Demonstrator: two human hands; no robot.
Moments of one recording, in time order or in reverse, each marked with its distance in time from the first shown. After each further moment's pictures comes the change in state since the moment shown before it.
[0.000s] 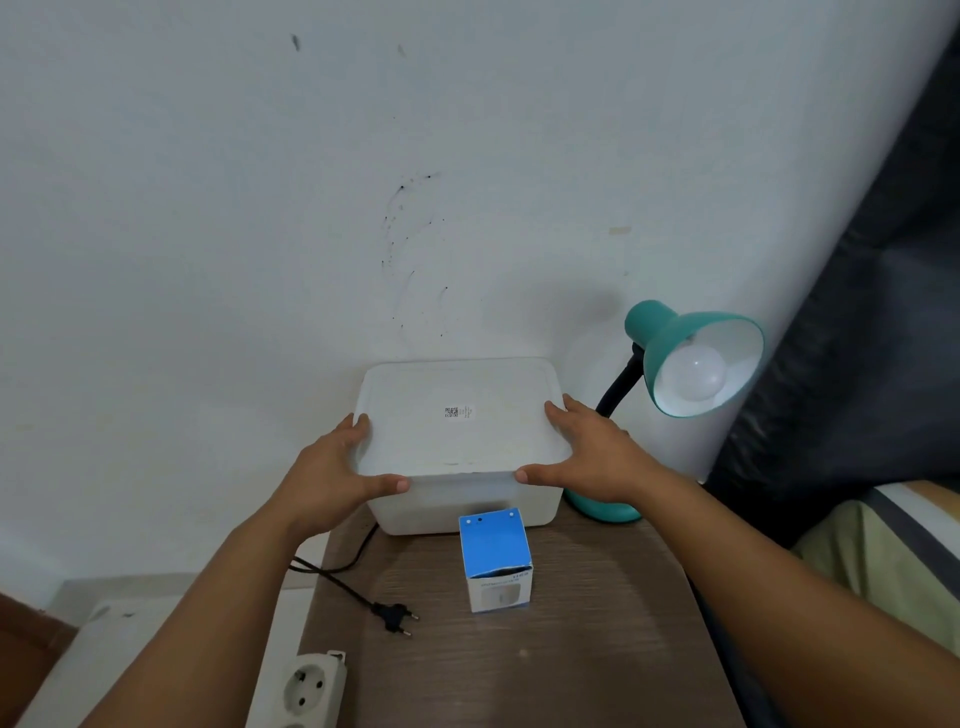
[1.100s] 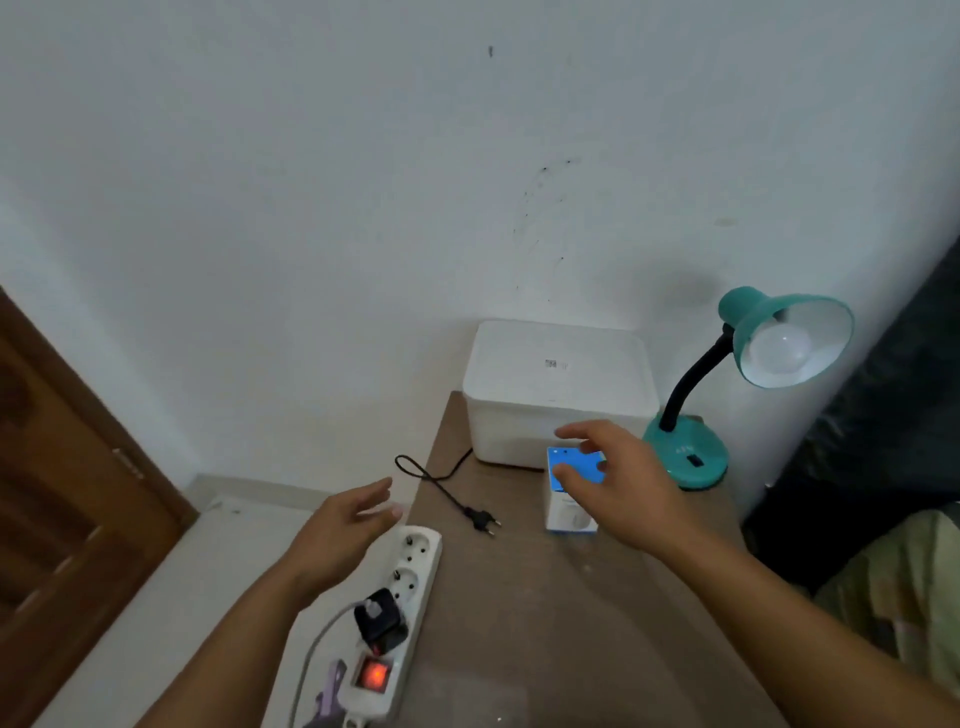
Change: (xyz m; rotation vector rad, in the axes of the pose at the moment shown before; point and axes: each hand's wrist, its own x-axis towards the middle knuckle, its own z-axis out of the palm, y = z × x) left_hand -0.182 -0.094 0.001 -0.330 0.054 -0.242; right_hand -0.118 -0.079 0.067 0.183 0.229 -0.274
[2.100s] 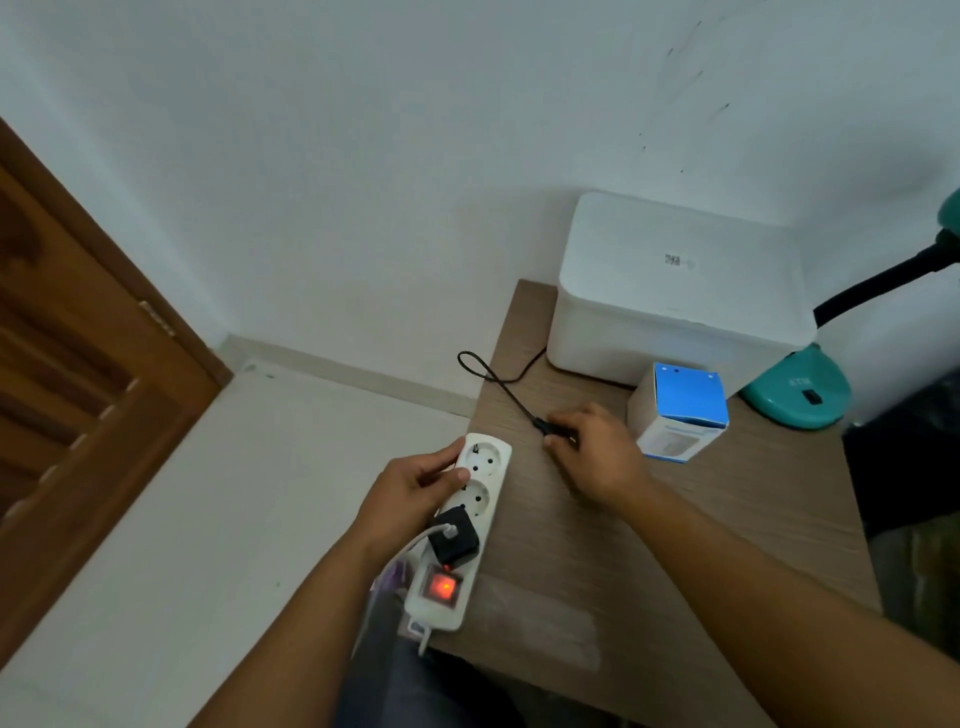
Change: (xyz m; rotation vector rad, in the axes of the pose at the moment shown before) left_hand 0.005 -0.071 0.030 -0.309 -0.098 -0.120; right_hand 0.037 0.023 0.155 -0.253 -0.387 0.177
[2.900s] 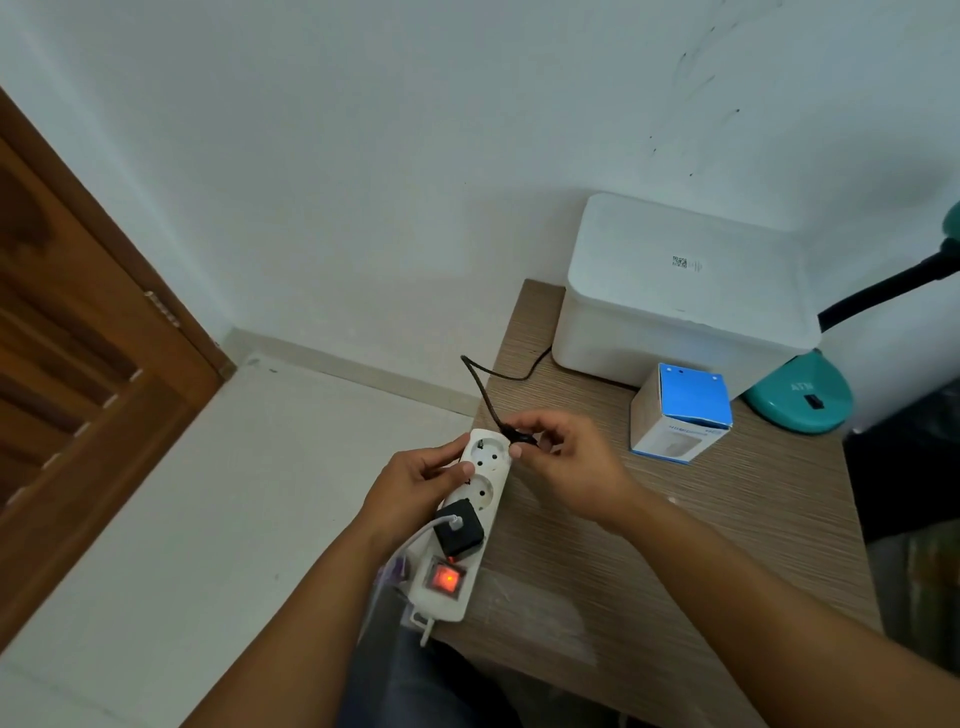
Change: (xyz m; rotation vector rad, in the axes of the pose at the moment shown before) left_hand 0.001 -0.004 0.000 -0.096 -0.014 0.036; right_hand -0.032 -0.043 -0.002 0.613 -0.074 -0.117
